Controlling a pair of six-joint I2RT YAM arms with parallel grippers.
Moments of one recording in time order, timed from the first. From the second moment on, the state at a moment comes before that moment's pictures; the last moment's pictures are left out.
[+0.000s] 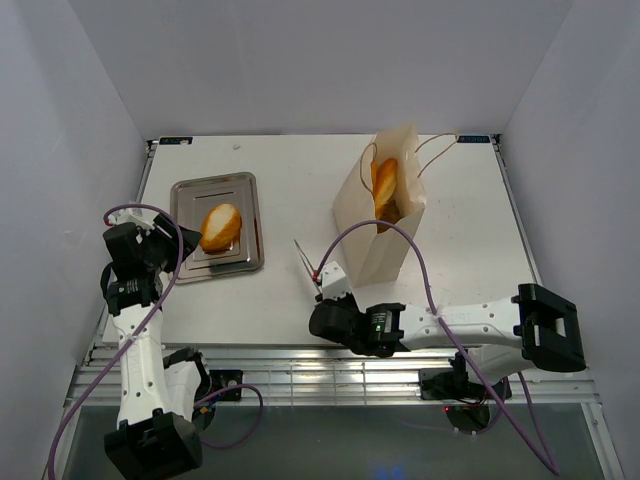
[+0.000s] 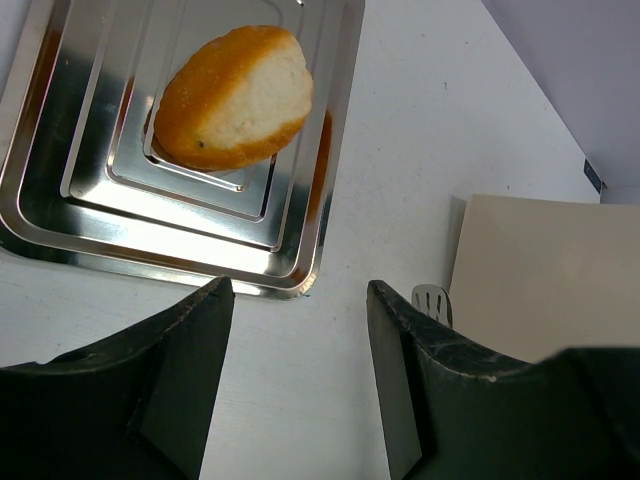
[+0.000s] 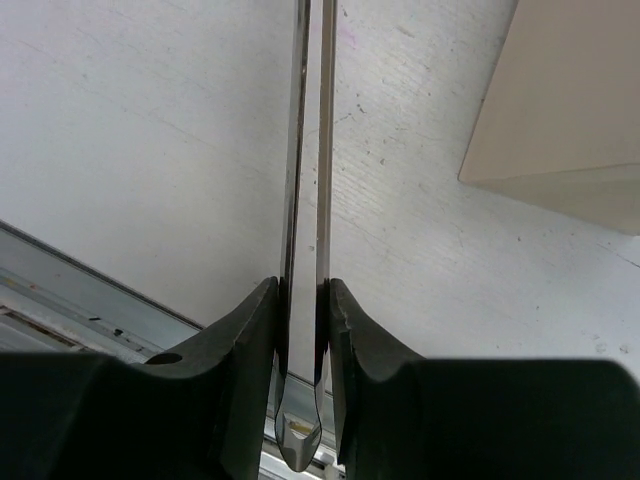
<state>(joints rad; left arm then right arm) 0.32 0.80 0.74 -0.48 0.35 -0.55 1.44 1.40 0.84 -0.37 0.69 0.65</state>
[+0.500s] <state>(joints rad) 0.32 0.80 0.74 -0.48 0.33 -0.54 1.54 1.39 1.08 -0.50 0.66 0.55</state>
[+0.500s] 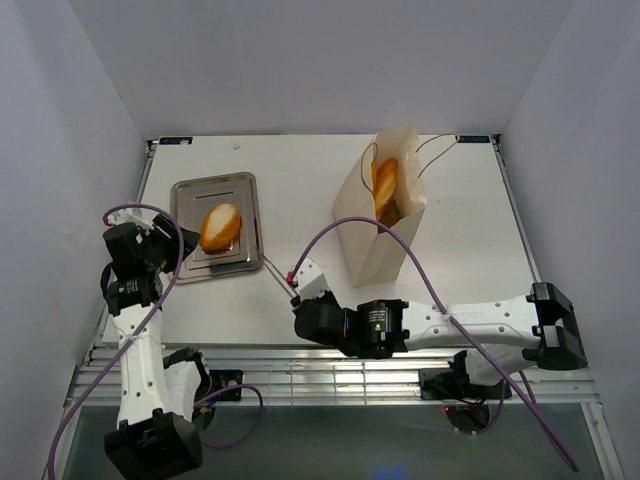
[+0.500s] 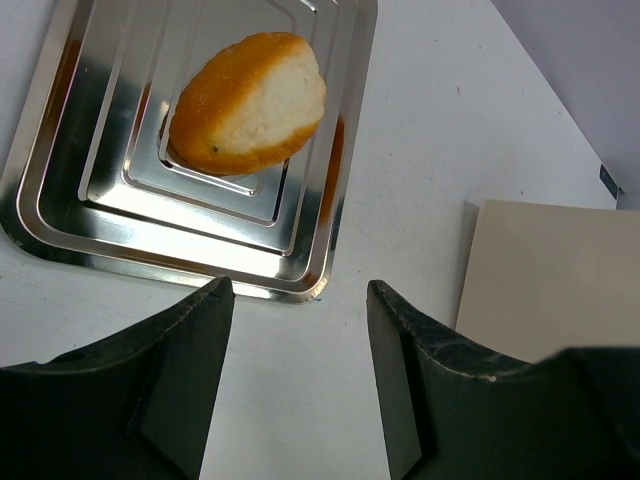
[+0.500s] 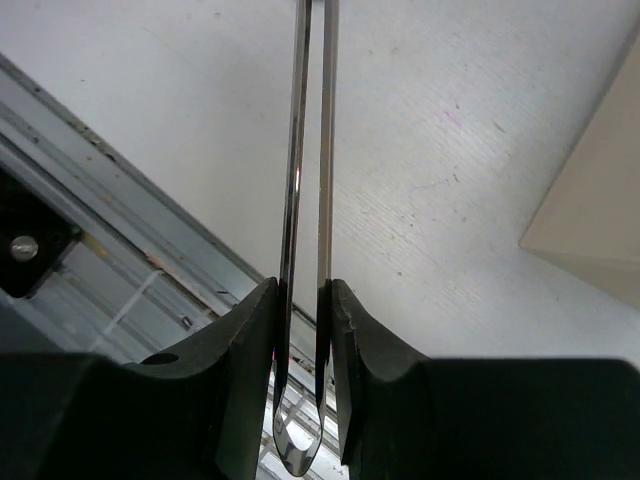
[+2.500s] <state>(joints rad) 0.32 0.79 0.79 -0.52 0.28 -0.49 1.40 1.82 0.85 0.36 0.21 0.09</state>
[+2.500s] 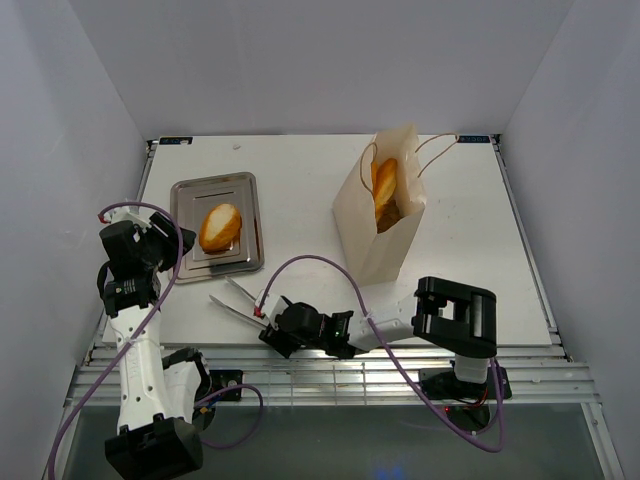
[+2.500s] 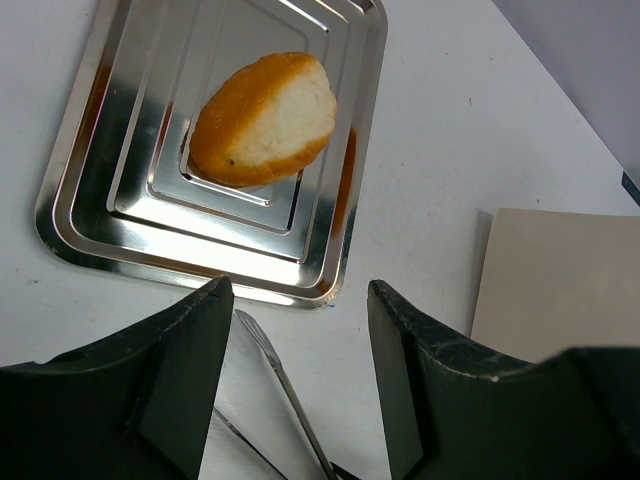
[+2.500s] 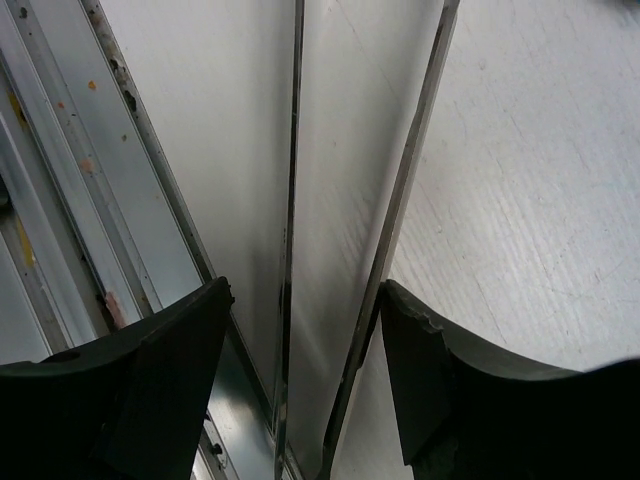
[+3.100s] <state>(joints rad) 0.32 0.79 0.79 -0.53 0.28 -0.49 1.30 1.93 0.88 0.56 0.07 0.05</state>
